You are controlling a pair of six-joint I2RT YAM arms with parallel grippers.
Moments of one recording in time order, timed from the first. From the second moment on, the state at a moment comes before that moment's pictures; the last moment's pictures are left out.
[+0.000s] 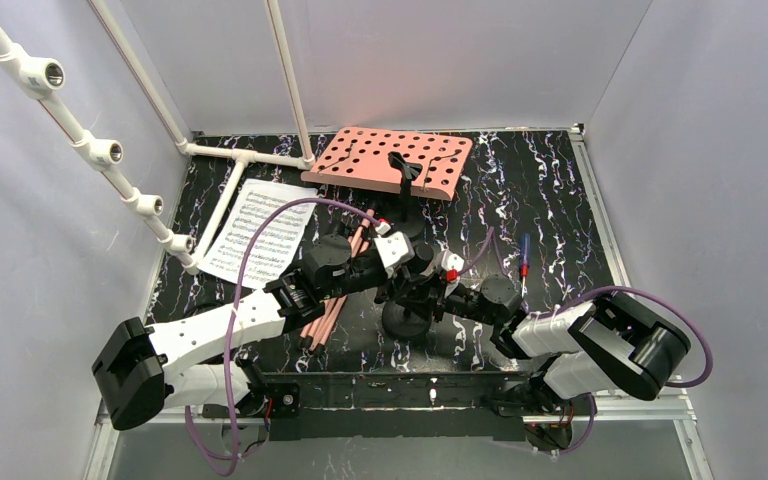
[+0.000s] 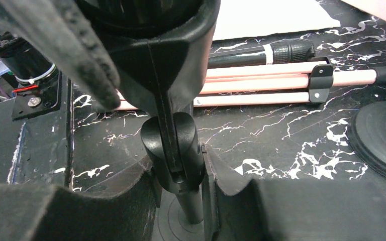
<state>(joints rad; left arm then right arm) -0.96 1.16 0.74 0.28 0.28 0.13 0.81 1.38 0.17 1.19 -0.47 0.09</state>
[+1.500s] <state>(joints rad) -0.94 1.12 0.77 0.30 0.27 0.08 0.84 1.42 0.29 1.10 -0.41 0.05</state>
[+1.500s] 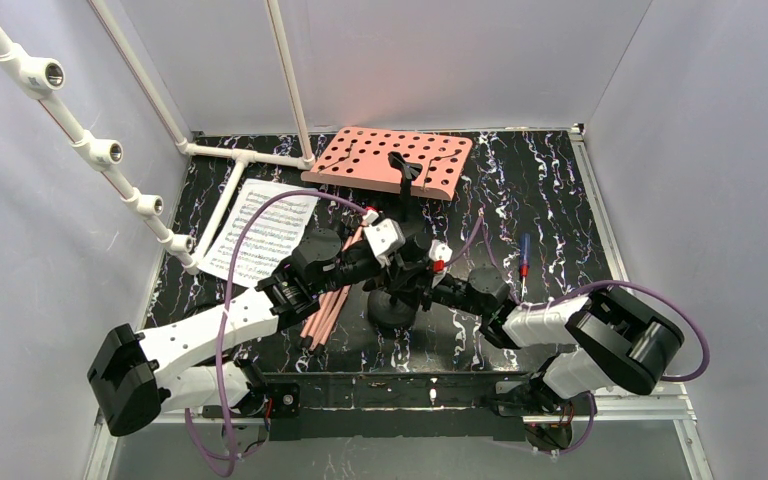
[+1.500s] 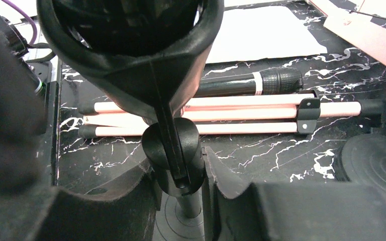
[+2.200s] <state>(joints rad) -0.92 1.07 0.79 0.26 0.26 0.10 0.85 1.46 0.35 1.09 -0.41 0.05</state>
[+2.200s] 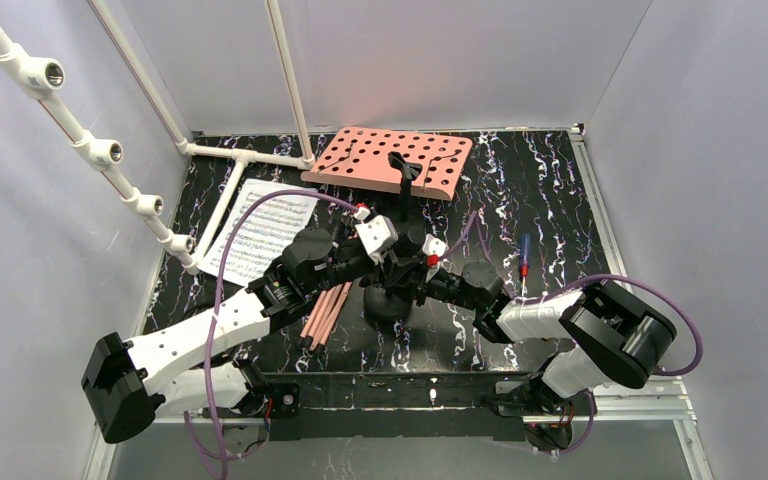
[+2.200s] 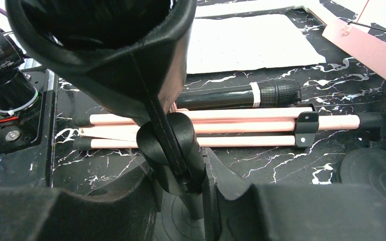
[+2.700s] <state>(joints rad) -0.90 1.06 0.79 0.24 0.22 0.11 0.84 1.53 0.41 1.07 -0.41 0.05</state>
